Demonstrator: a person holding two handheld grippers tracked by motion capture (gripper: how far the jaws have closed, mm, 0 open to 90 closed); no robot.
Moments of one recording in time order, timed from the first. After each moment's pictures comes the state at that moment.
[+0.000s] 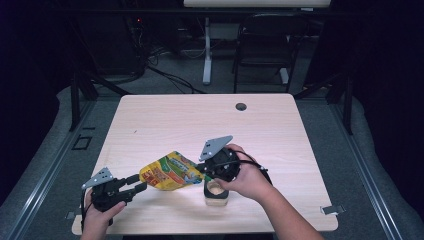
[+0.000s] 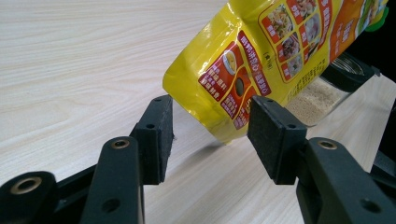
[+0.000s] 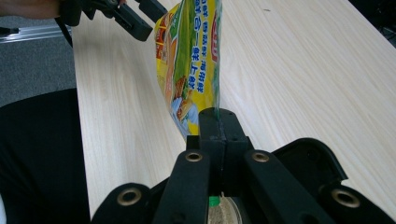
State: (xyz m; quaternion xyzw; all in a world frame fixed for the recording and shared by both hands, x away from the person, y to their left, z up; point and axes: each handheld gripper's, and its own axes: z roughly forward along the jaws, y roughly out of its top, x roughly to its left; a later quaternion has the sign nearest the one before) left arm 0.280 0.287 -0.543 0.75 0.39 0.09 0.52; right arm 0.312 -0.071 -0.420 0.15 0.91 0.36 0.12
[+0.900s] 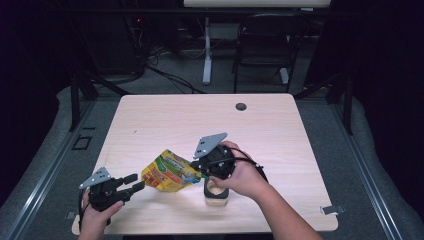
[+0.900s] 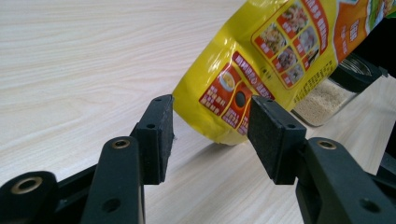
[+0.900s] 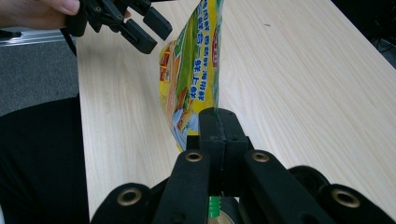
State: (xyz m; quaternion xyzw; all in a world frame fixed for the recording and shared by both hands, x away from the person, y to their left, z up) left arm 0.280 0.293 -0.540 0.75 0.40 0.10 0.52; right arm 0.313 -0.058 -0.409 0.13 0.91 0.37 0.12
